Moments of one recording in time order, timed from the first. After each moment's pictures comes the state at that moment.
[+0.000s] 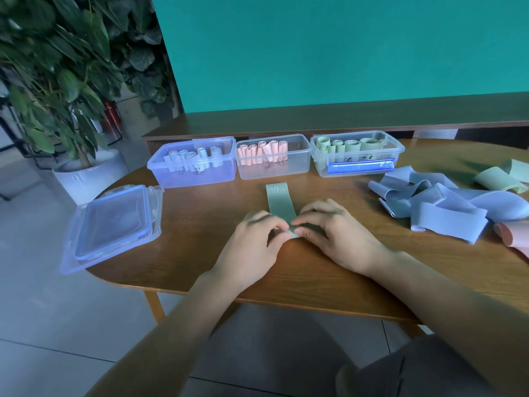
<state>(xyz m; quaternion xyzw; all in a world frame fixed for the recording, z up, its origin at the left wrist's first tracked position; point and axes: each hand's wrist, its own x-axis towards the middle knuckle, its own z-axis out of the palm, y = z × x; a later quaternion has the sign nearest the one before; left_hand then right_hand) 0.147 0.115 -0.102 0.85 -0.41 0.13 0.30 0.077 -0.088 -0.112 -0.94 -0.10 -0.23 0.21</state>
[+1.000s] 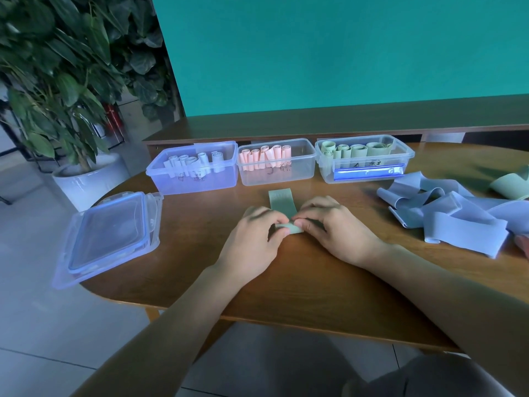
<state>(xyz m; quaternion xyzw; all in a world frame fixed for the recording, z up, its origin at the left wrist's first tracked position) 0.185 0.103 -0.104 0.85 -0.40 0.15 0.29 0.116 -0.101 -0.109 -0.95 -0.10 -0.22 0.21</state>
